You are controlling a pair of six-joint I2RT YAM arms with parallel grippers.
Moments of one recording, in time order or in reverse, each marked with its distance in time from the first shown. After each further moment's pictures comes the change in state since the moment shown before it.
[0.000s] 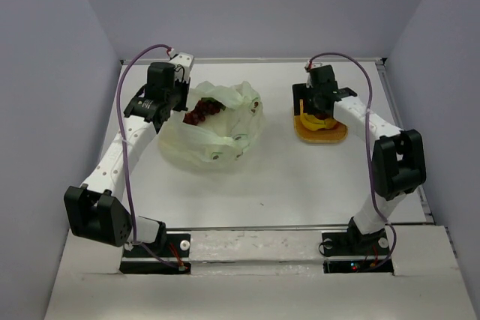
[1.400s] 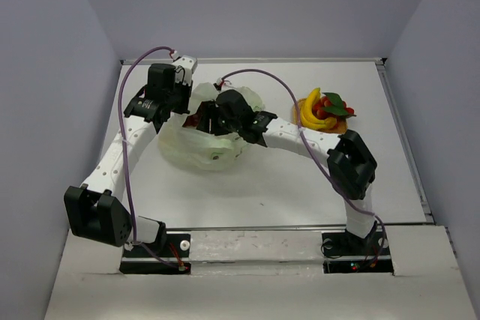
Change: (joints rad) left arm 0.000 0.000 0.001 -0.037 0.079 0.007; right arm 0.614 0.205 0.272 0.284 -0.070 0.470
